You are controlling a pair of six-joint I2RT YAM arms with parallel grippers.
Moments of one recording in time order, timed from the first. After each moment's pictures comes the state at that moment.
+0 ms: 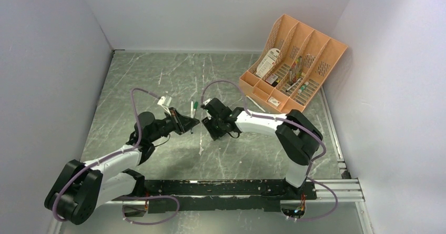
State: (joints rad) left arm -0.43 1.07 0.25 0.75 0.52 -0.72; right arm 0.89 1.79 1.08 -0.33 0.04 0.19
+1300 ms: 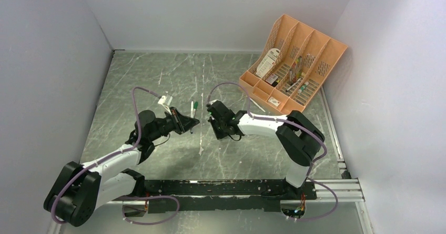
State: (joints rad) left arm -0.43 1.07 0.27 0.67 0.51 -0.70; right arm 0.89 1.77 1.00 -0.25 0.07 0.35
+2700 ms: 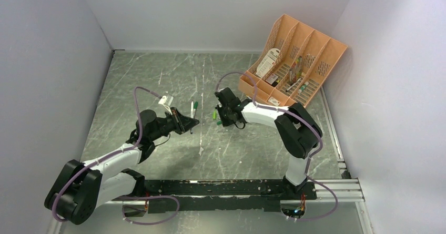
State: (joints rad) left arm -0.43 1.08 0.27 0.66 0.50 -0.69; right arm 0.73 1.82 1.08 -0.28 0.06 0.27
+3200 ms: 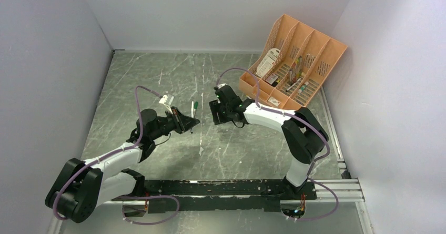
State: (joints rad) left arm -0.43 1.10 0.29 0.65 0.50 -0.68; right arm 0.74 1.76 1.10 -0.25 0.07 0.31
